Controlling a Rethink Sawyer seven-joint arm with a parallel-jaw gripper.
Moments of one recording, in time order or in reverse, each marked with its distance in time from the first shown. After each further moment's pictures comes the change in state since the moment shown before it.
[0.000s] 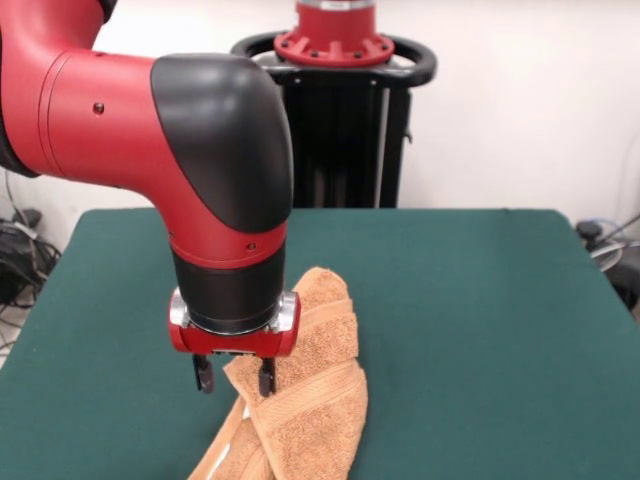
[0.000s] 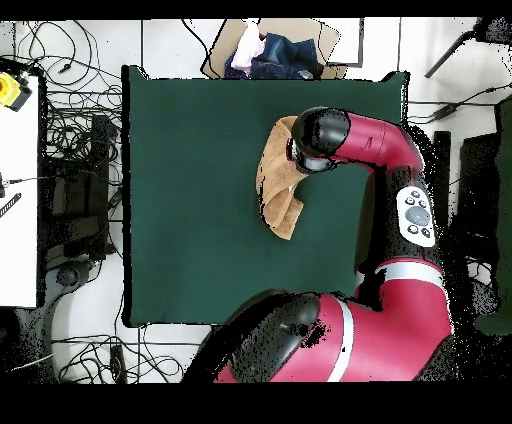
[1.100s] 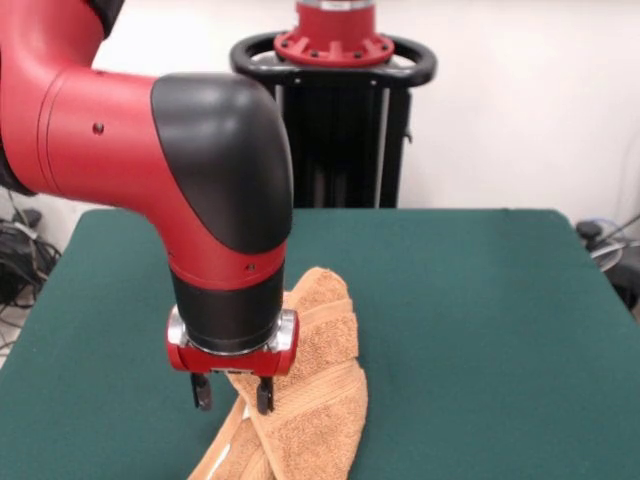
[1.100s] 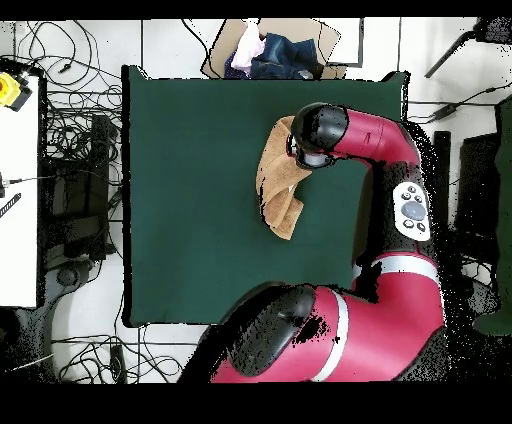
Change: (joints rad) arm 0.007 0.048 -0.002 -0.058 -0.004 0.006 0.000
